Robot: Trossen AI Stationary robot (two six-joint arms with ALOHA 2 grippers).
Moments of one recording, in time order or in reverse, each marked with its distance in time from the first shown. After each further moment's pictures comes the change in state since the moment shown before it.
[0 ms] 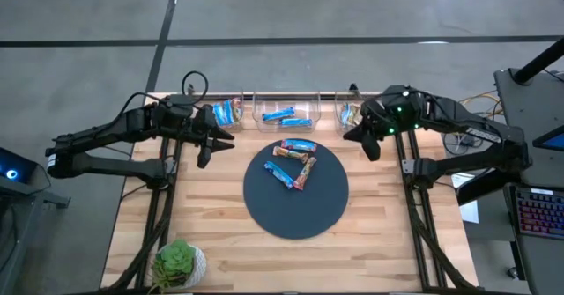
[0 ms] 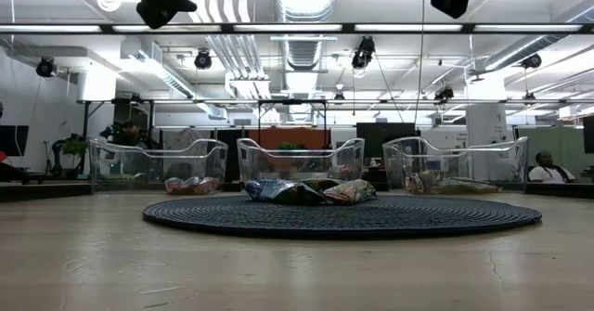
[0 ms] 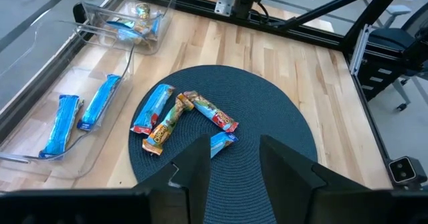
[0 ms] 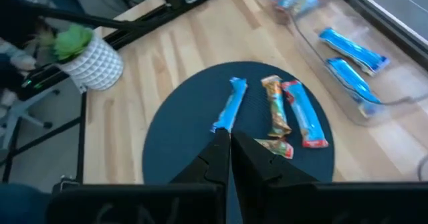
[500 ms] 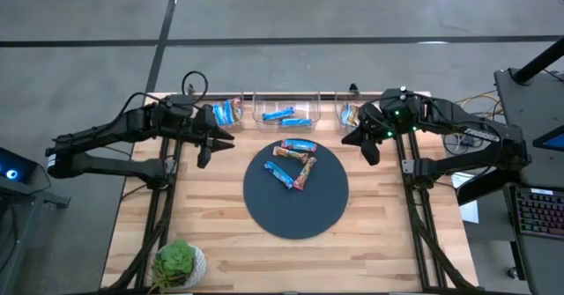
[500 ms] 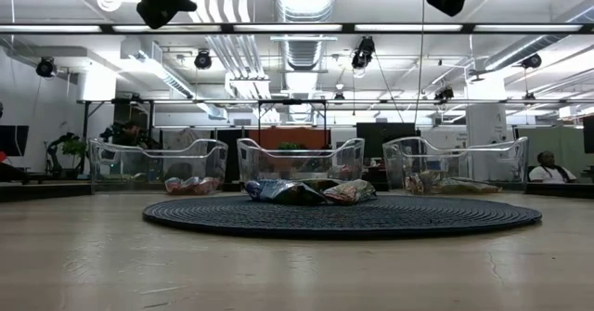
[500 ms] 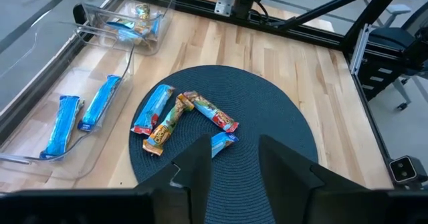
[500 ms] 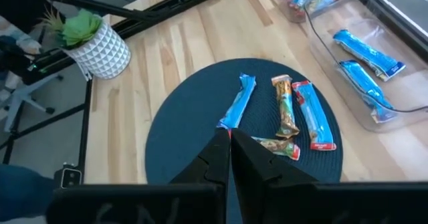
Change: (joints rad) left arm 0.000 0.000 0.000 0.000 0.000 0.005; right arm 0.046 0.014 0.001 0.008 0.001 -0.030
